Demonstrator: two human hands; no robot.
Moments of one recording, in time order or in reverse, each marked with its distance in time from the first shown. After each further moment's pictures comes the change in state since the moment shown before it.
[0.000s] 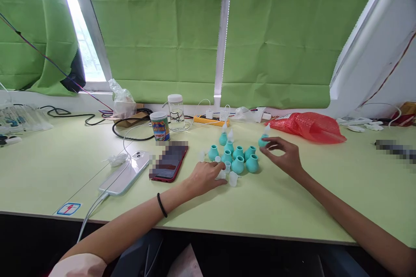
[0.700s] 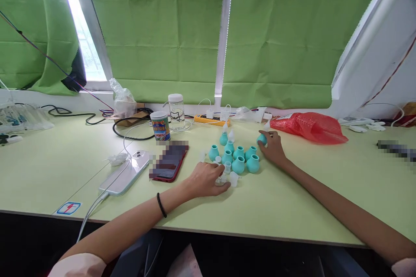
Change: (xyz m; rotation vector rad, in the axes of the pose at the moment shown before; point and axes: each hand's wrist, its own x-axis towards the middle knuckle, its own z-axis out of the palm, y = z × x) left_hand -0.005 0.002 0.000 -0.021 0.061 0.042; right_hand 0.025 0.067 0.041 -0.470 -0.019 0.069
